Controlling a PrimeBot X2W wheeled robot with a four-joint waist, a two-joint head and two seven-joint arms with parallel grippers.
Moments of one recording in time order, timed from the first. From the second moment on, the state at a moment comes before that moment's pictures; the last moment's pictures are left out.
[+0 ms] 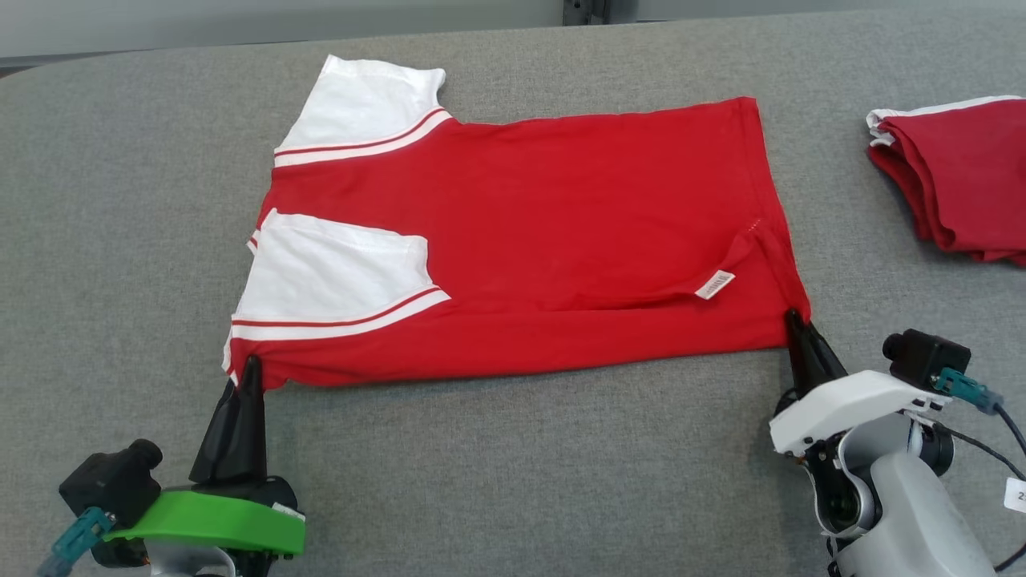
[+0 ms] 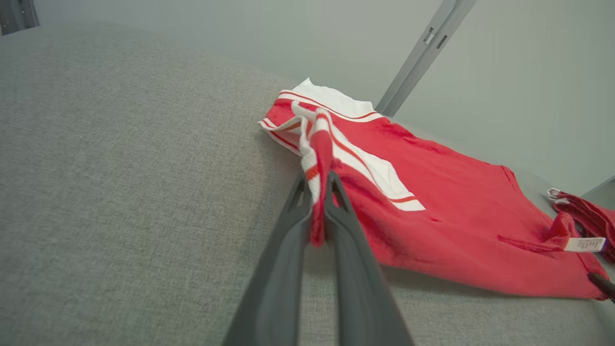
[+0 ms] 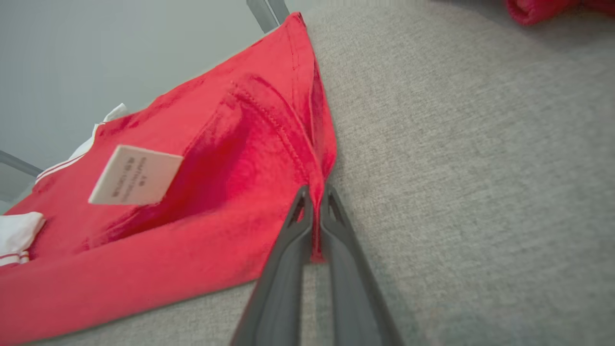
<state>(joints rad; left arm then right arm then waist) -0.02 0.16 -0.10 0.08 -0.61 -0.11 -0.18 -0.29 -0.05 -0.03 0.47 0.47 0.13 -0.10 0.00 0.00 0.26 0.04</state>
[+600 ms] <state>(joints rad) 0.27 0.21 -0.13 -0.08 -0.64 -0.07 -0.06 0.08 -0.05 -0.10 0.14 0.60 0.13 0.03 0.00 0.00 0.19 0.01</state>
